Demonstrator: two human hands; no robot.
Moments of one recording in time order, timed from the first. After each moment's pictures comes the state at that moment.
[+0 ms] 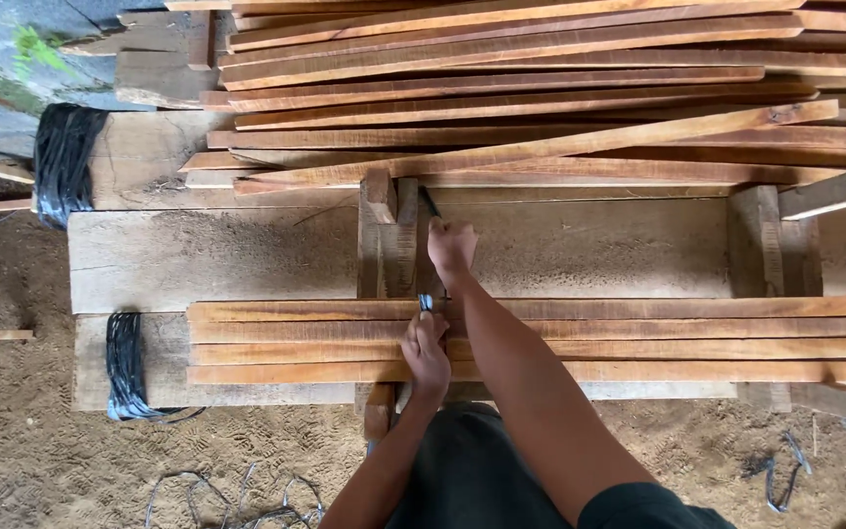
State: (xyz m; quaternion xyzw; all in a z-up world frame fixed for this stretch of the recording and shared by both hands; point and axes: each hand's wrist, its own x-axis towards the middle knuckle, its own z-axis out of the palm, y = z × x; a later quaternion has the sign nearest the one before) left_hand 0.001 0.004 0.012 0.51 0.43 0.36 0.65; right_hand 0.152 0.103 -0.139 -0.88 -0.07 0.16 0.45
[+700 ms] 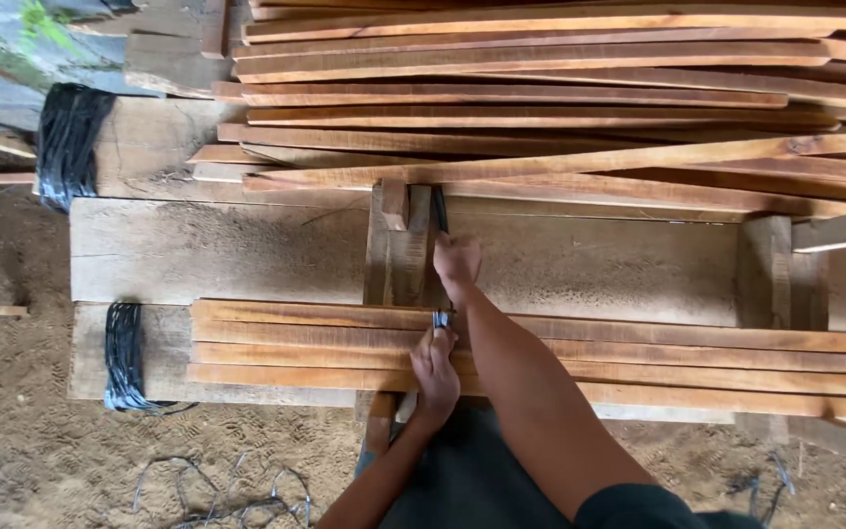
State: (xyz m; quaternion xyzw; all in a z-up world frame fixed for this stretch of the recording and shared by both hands) left_hand 0.005 0.006 0.012 0.55 0.39 0.39 0.63; right_hand 0.153 0.101 -0.141 -0.87 -0.07 0.26 0.40
